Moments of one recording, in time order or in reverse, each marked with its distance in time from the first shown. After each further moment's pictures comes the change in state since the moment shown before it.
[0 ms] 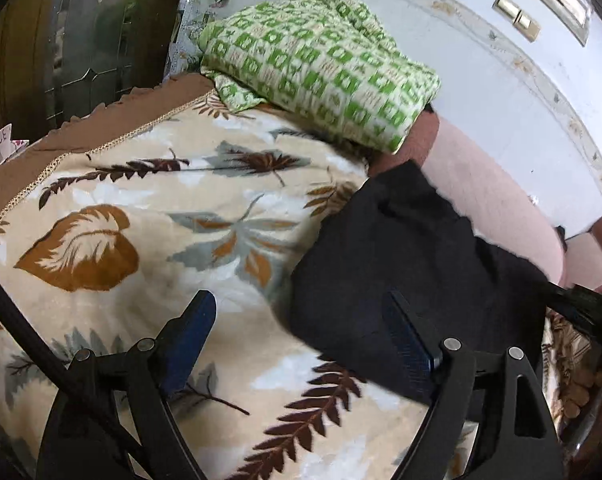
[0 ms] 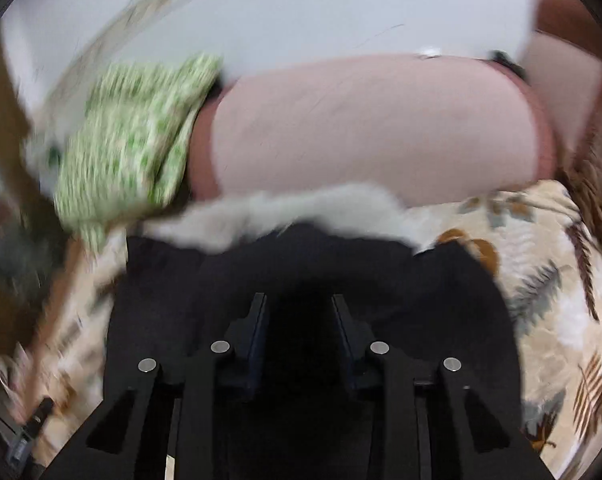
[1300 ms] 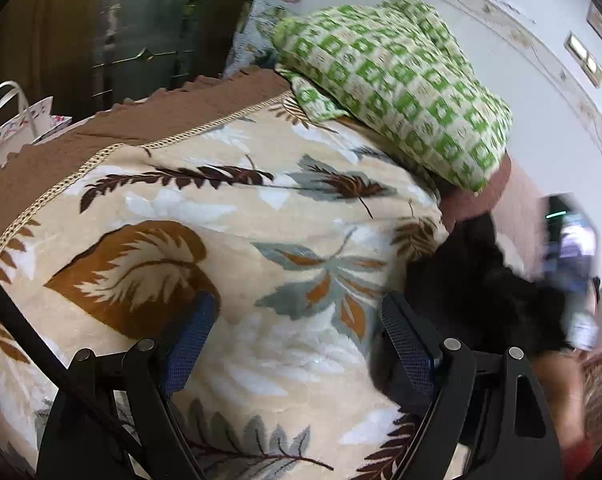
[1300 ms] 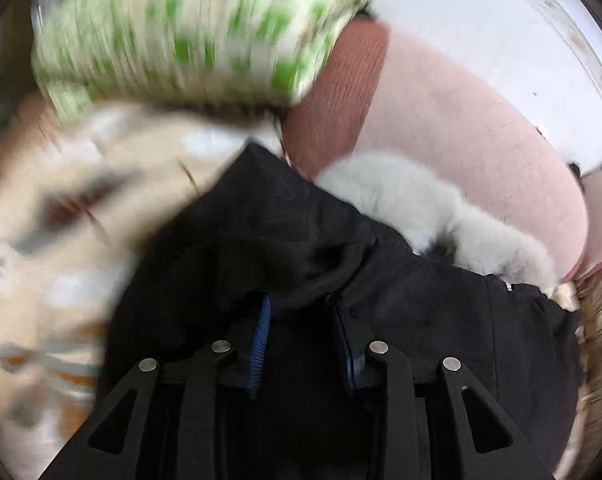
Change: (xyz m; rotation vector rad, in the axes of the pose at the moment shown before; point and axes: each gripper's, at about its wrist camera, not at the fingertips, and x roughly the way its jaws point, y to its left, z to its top) left arm 0.022 0.075 0.032 -0.144 0.001 0.109; right arm 0.138 0.216 -0.010 -0.291 0.062 -0.168
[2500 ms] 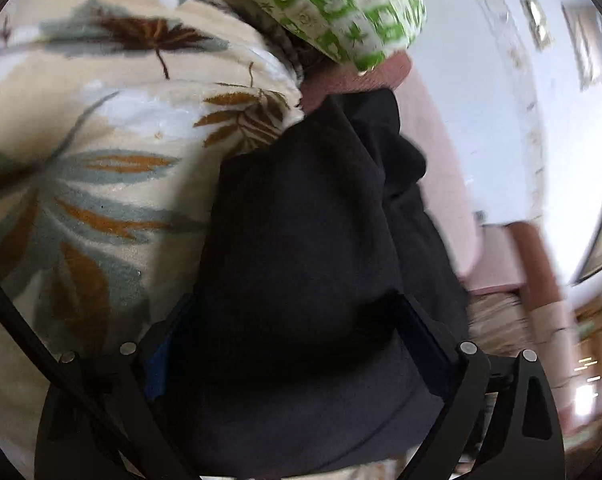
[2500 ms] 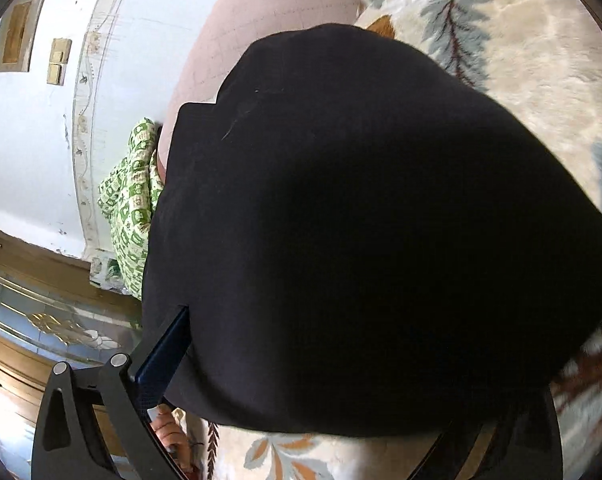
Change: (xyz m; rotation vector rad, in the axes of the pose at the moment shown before) left arm 0.134 -0.107 -0.027 0.038 0.391 -0.528; right arm 0.002 -0.349 -0.262 0.975 -0.016 0.714
